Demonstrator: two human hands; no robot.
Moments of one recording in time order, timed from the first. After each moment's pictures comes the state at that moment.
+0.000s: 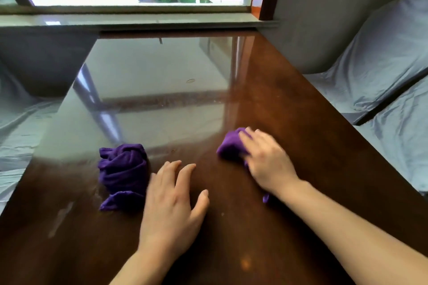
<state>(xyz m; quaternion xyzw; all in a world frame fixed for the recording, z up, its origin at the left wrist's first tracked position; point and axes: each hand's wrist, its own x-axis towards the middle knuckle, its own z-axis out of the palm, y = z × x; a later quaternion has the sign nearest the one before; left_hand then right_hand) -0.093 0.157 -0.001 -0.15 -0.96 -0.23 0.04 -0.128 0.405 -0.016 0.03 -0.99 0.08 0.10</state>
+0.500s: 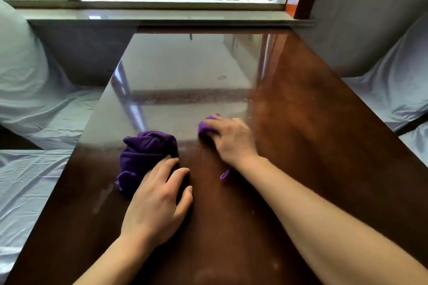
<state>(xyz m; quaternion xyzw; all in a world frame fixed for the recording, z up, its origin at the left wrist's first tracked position) -0.105 0.077 -0.012 -0.19 -0.97 -0.17 0.07 -0.204 0.277 -0.006 0.06 -0.97 0.19 0.13</state>
